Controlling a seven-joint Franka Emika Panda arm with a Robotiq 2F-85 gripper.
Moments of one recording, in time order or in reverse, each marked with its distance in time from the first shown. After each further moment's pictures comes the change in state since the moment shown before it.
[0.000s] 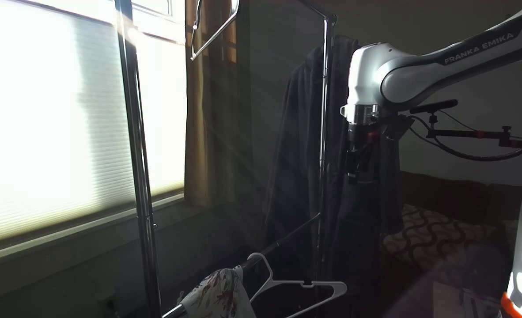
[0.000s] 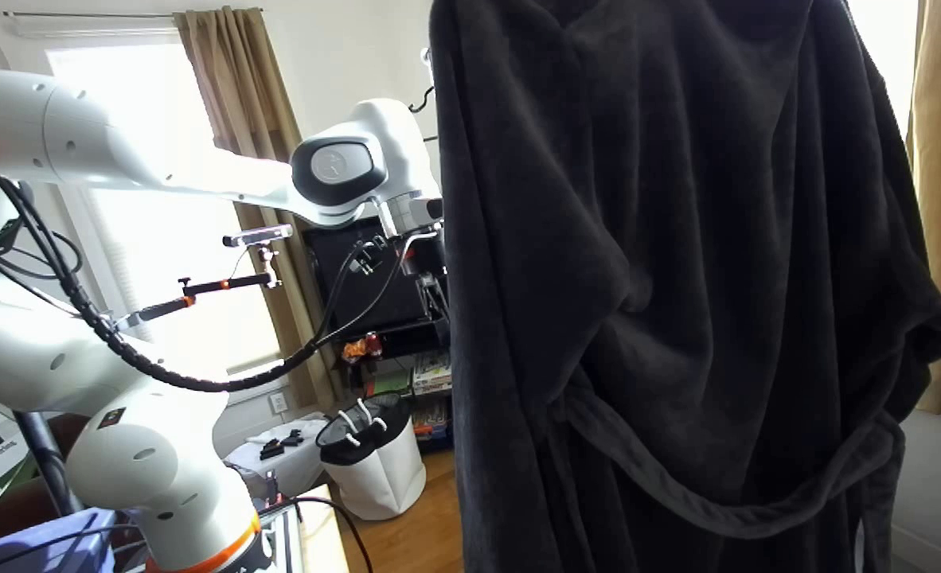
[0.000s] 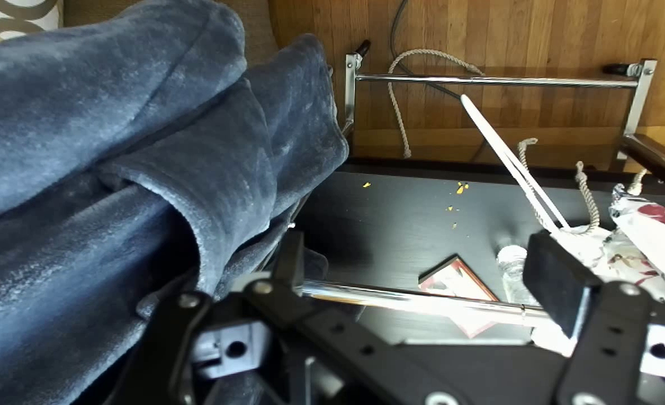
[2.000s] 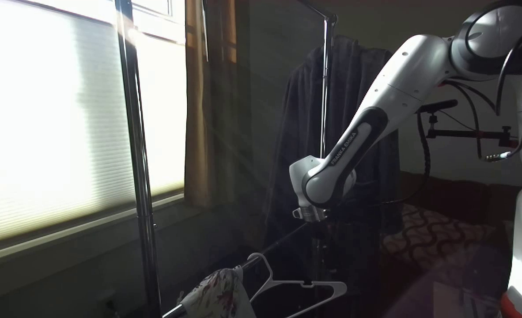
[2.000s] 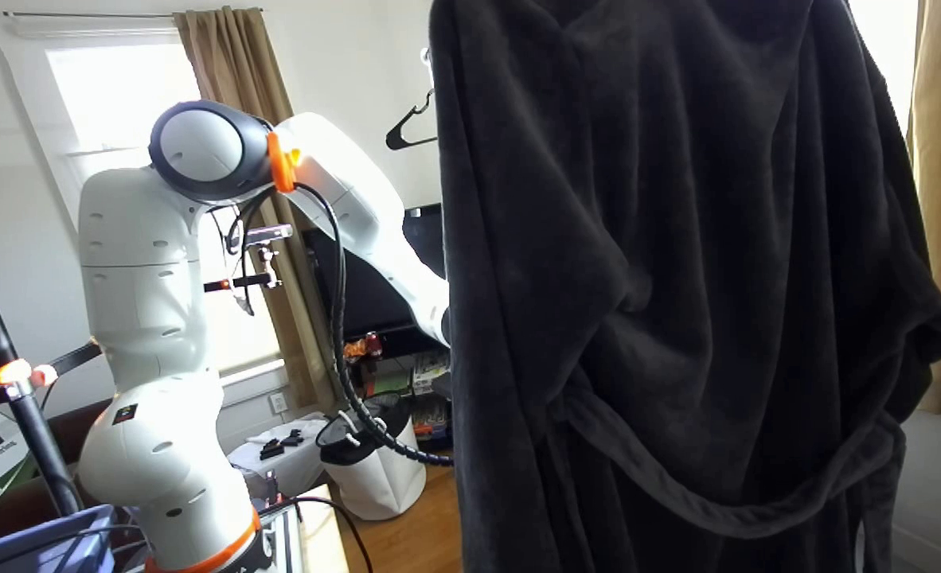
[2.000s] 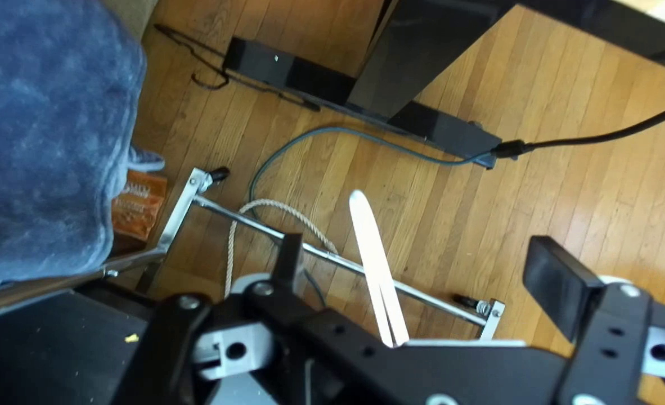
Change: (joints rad) arm 0.115 0.845 -0.025 0.144 0.159 0.239 -0.391
